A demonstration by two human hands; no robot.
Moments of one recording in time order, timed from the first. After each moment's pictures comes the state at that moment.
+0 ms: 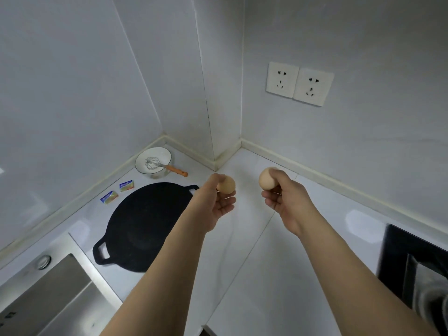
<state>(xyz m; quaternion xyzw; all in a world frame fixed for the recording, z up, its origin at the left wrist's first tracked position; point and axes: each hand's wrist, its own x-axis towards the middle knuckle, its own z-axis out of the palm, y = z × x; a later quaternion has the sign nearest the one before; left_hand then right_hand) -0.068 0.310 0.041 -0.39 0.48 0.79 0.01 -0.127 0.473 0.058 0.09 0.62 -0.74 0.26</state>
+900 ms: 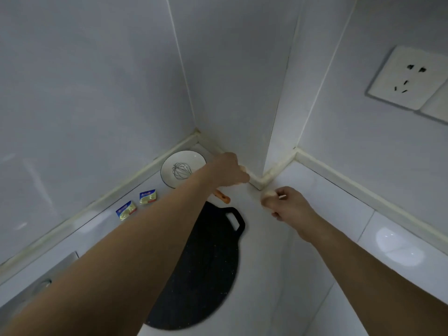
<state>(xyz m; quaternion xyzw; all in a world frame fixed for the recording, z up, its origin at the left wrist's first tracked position) -0.204 0.121 0.007 -0.27 0.86 0.40 0.17 -0.233 0.304 -0.045 -0.04 0.81 -0.49 0.33</state>
